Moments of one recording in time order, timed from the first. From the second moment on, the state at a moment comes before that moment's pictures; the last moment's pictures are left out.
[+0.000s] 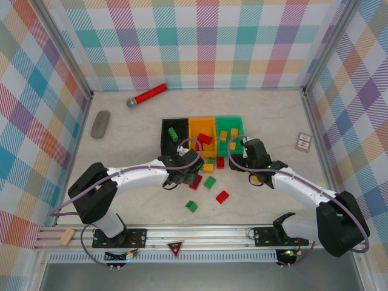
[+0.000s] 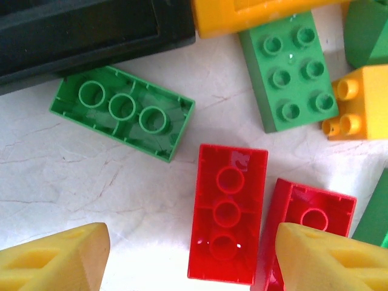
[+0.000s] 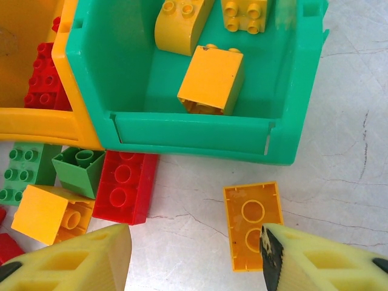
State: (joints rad) left arm -0.90 1.60 0.97 -0.56 -0.31 -0.64; right arm 0.49 1.20 0.60 -0.21 0.04 0.38
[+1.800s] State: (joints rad) left arm -0.84 1.60 1.17 -0.56 -0.26 -0.64; right arm 0.49 1.22 0.60 -0.21 0.04 0.38
